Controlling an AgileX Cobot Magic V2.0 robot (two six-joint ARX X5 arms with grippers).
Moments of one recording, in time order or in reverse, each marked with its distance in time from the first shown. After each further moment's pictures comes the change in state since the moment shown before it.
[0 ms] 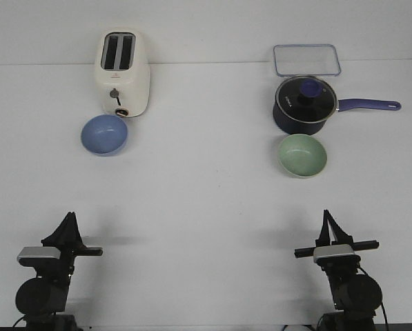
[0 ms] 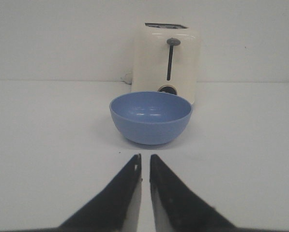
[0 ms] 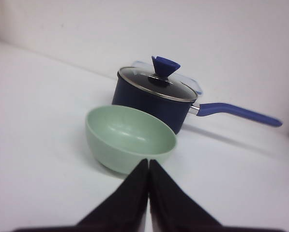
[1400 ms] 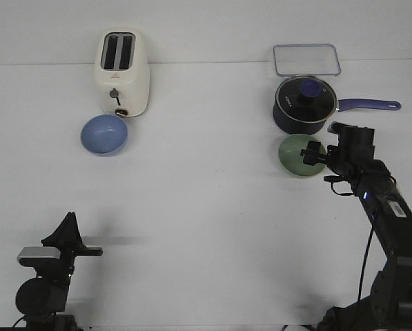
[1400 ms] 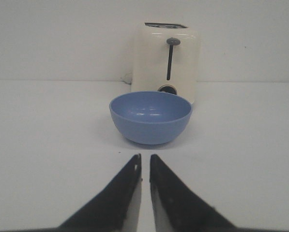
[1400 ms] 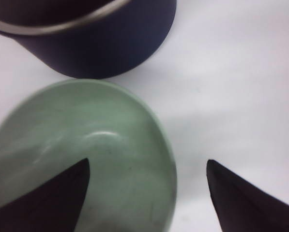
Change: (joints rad) left arm 0.000 0.000 0.000 0.000 0.000 0.000; right arm -0.196 1.620 1.151 -0.438 -0.139 0.464
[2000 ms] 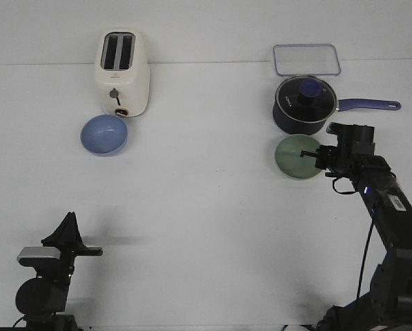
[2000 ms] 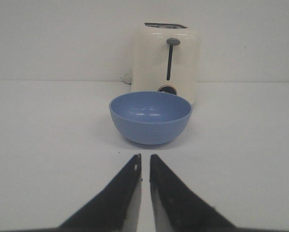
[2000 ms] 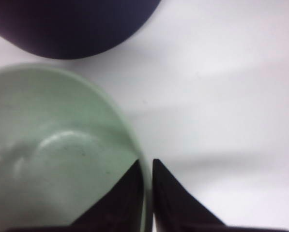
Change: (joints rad) left arm 0.000 0.000 0.000 0.000 0.000 0.000; right arm -0.013 -0.016 0.024 -0.051 -0.076 -0.033
